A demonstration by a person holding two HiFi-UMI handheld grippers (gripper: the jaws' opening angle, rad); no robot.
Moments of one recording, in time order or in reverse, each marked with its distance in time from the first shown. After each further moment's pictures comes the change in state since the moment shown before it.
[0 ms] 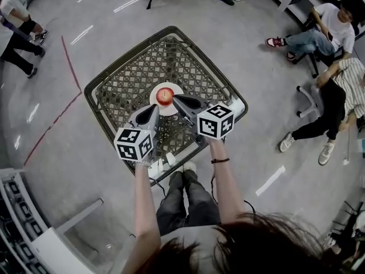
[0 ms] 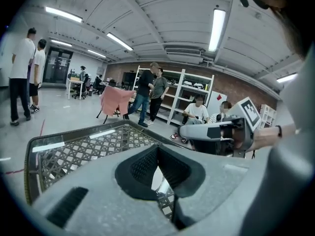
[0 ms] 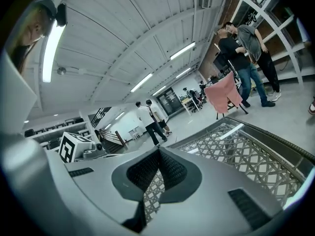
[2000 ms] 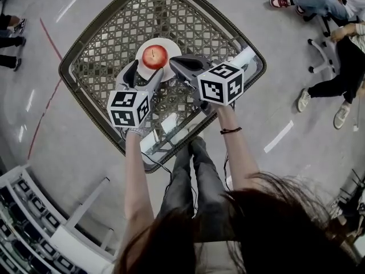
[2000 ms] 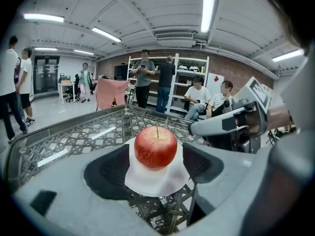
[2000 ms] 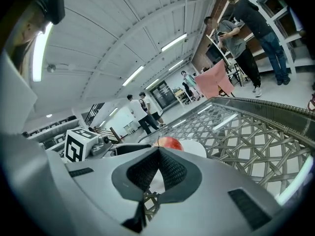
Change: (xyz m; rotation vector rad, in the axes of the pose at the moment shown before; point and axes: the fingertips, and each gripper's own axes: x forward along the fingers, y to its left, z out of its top) left arm 0.088 0.051 -0.083 0.139 0.117 -0.004; right arm 0.030 -0.079 -0.084 0.062 0.078 -0.056
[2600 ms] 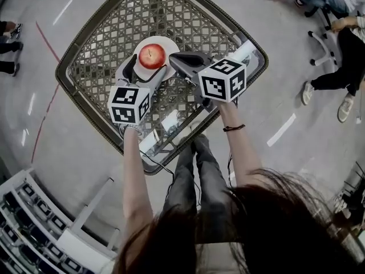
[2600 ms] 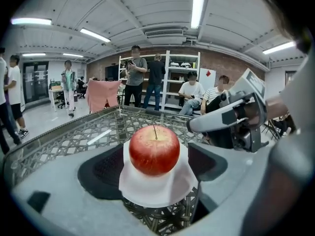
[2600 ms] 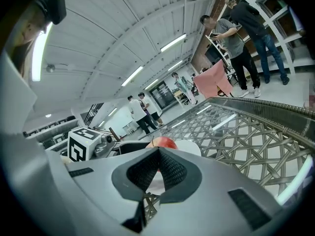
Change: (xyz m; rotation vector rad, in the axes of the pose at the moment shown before) left arm 0.022 -0.003 -0.002 0.099 0.021 -0.055; right arm 0.002 -0.013 -0.001 0.003 -0.005 -0.008
